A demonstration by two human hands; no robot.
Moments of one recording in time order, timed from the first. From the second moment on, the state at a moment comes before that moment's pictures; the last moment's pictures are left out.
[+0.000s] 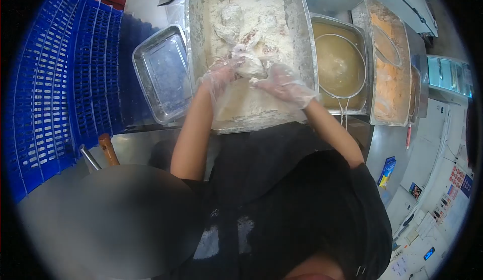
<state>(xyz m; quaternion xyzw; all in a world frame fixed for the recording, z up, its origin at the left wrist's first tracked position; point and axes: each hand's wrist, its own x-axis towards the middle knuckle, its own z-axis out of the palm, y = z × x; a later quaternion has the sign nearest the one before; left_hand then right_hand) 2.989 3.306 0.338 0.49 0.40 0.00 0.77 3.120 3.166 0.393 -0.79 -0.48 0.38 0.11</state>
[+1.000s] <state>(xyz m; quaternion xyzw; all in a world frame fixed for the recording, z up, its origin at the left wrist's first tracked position) 3.061 3.244 0.262 0.98 0.12 0.16 0.04 3.179 3.082 0.421 -0.78 -0.29 0.13 0.53</state>
